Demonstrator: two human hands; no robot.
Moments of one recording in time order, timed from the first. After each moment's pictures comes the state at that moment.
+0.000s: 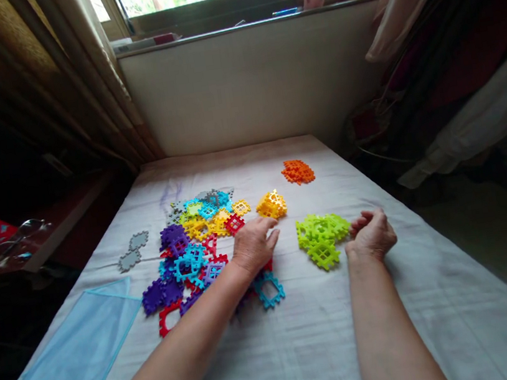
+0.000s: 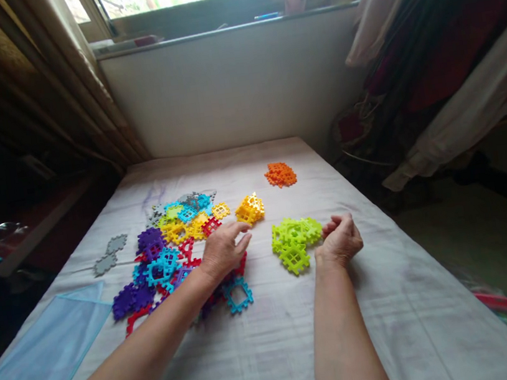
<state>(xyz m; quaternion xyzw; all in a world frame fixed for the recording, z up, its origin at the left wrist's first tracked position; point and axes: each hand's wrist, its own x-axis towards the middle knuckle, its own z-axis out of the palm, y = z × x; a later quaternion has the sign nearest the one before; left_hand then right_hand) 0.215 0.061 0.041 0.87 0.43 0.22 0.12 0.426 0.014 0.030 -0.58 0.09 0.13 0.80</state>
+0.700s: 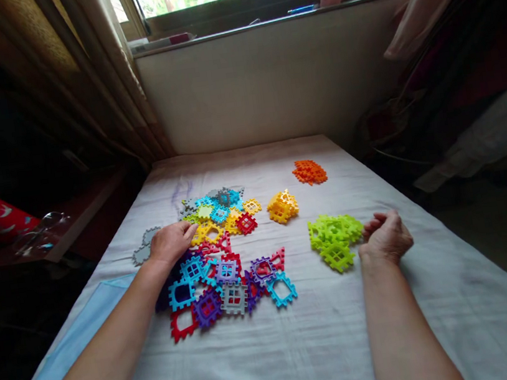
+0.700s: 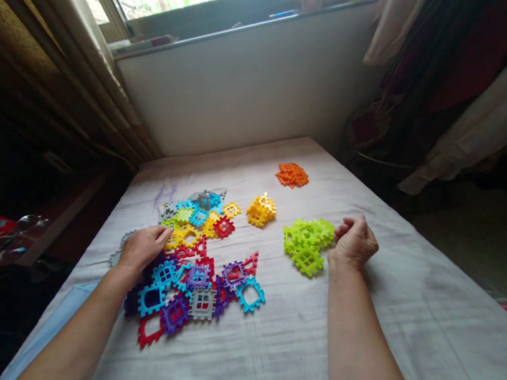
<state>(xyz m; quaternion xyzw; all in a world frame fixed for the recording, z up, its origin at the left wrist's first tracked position) 0.037 0.120 0.074 0.74 0.68 -0.02 0.00 0.426 0.017 0.022 -0.59 0.05 0.11 0.80</state>
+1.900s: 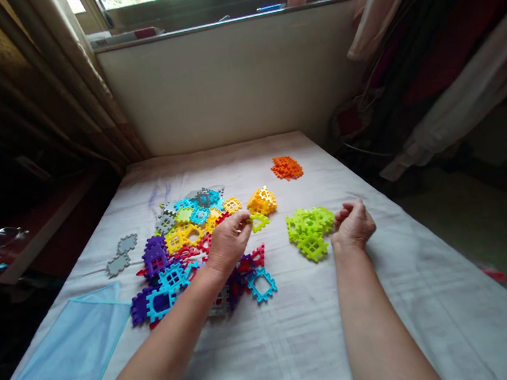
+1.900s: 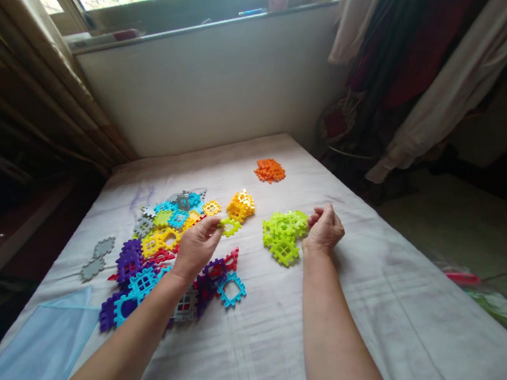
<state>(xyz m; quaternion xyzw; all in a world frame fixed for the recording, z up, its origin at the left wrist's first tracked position) 0.188 0.069 0.047 0.79 0.44 0.32 0.29 0.429 0.019 0.019 -0.59 0.03 0.12 0.80</state>
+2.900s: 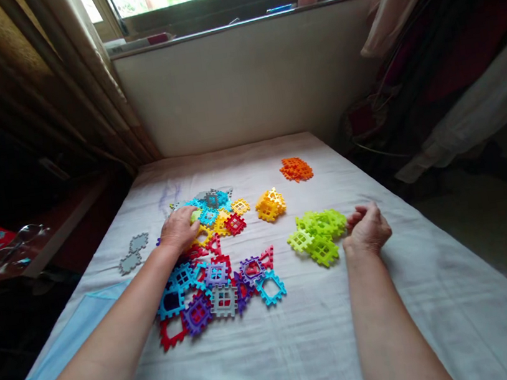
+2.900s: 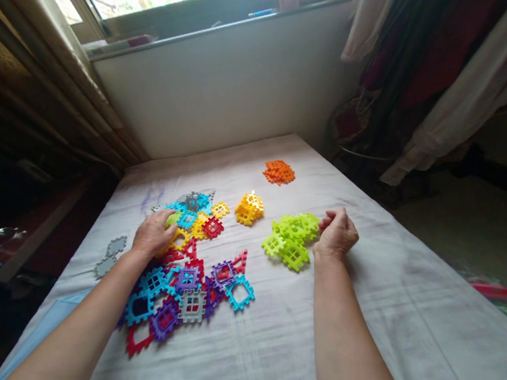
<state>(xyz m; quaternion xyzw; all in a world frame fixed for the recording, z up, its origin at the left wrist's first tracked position) 0.073 0.158 0.052 0.82 0.57 0.08 -0.05 0.424 0.017 0.027 -0.59 0.06 0.13 0.80</state>
